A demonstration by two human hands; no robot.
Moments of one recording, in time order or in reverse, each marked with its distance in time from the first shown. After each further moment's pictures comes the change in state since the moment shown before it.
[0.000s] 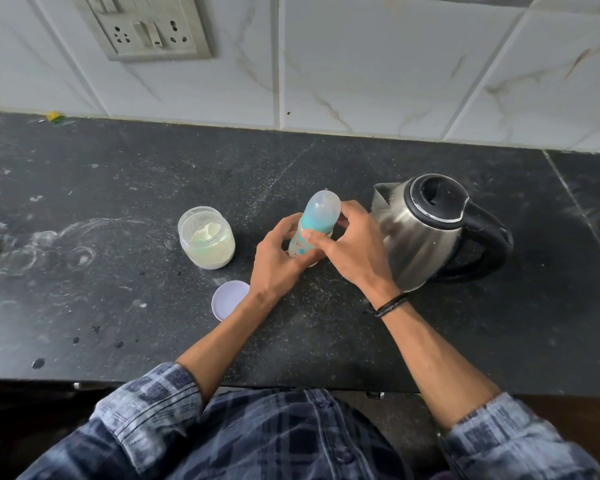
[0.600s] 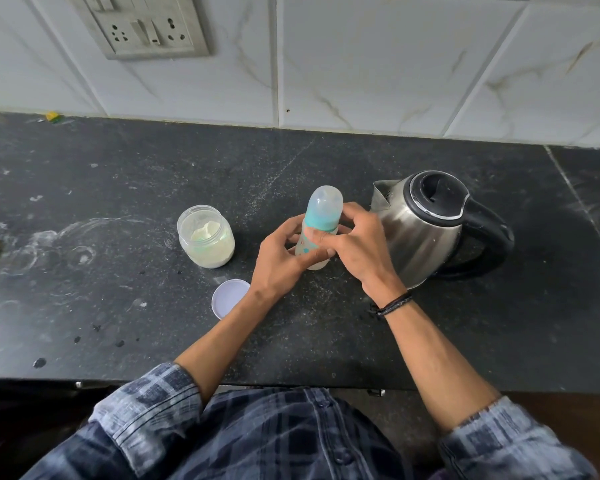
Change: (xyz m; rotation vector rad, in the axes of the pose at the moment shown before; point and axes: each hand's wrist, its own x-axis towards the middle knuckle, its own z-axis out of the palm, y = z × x) left_hand 0.002 0.002 0.003 -0.084 -0.071 -0.009; right_hand 0.001 0.006 -0.002 0.304 -0.070 0.134
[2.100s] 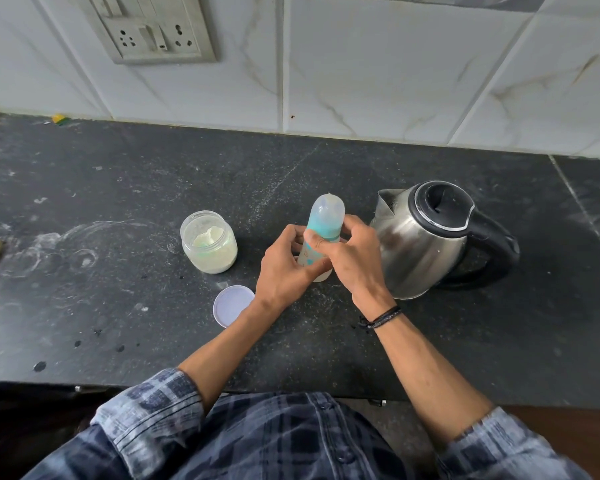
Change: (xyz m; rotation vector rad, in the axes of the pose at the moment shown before) left_hand -0.001 -0.002 0.003 0.151 0.066 -0.010; right_hand -0.002 0.001 0.017 -0.003 0.091 0.069
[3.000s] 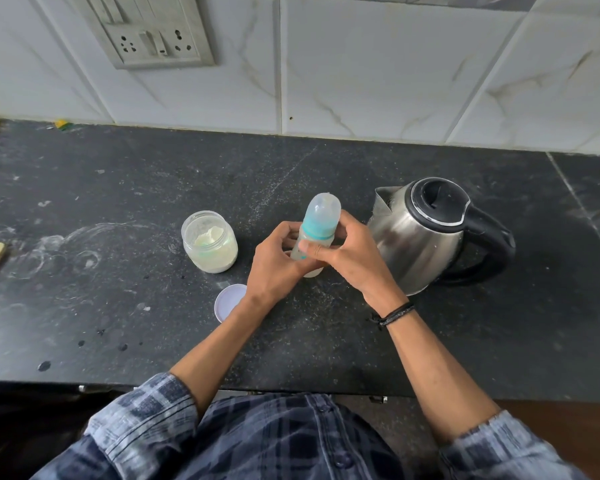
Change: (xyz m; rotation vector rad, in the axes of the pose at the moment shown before) left_hand -0.003 0.007 -0.014 -0.035 -0.002 -0.011; right_hand 0.000 0.001 -0.015 -0.058 -0.219 -0.079
